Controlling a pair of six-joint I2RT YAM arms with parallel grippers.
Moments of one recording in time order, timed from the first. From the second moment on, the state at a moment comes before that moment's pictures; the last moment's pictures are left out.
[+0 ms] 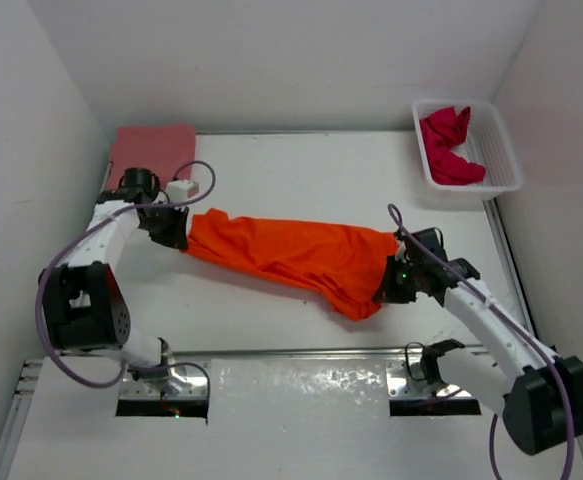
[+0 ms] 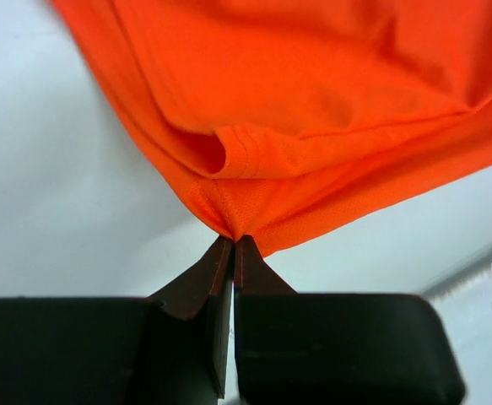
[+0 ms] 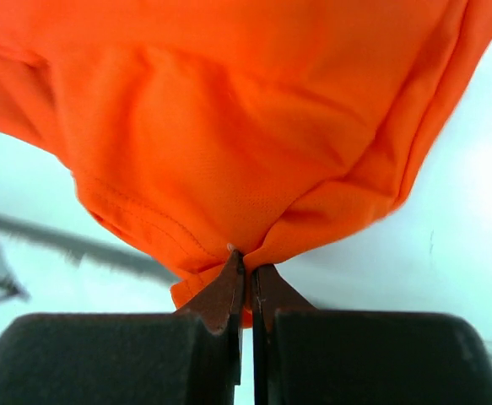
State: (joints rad) left arm 0.11 1.50 1.09 -0.83 0.41 0.44; right arm 0.29 1.01 0.54 -0.63 -0.25 0.48
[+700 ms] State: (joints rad) left arm 0.08 1.86 1.65 -0.89 0.62 0.32; right arm 0.10 1.84 1.54 -0.76 -0.35 0.15
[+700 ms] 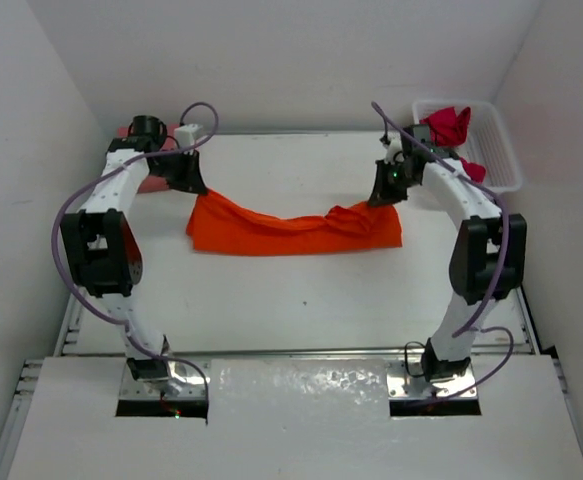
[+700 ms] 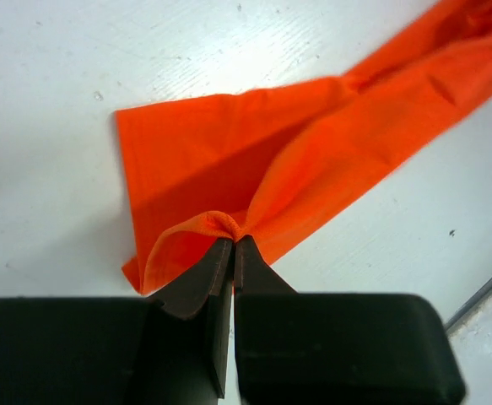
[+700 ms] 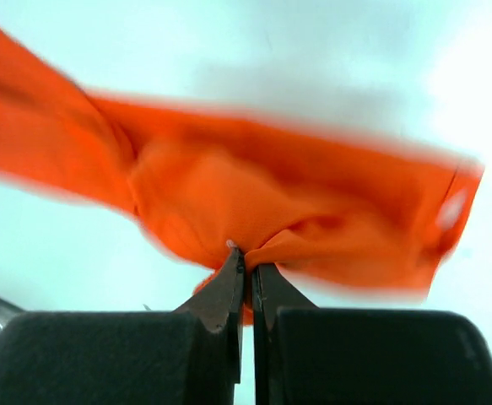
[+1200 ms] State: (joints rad) left arm 0.05 1.62 1.15 -0.94 0.63 0.43; right arm 0.10 1.44 0.78 -0.83 -0.41 0.11
